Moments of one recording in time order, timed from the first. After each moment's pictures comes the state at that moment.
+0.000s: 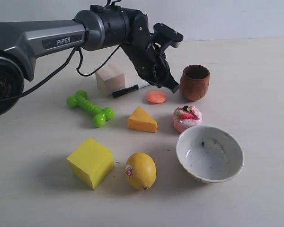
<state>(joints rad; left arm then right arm) -0.67 2.44 -2.04 -0.14 0.77 0.35 -0.08 0.01 -0.01 0.04 0.34 0.00</state>
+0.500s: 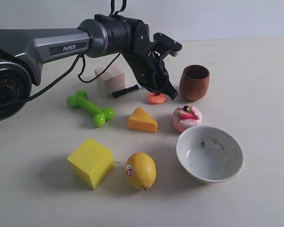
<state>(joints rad) -0.67 2.48 -2.04 -0.14 0.78 0.34 -0.08 0.01 -0.01 0.04 0.34 0.00</state>
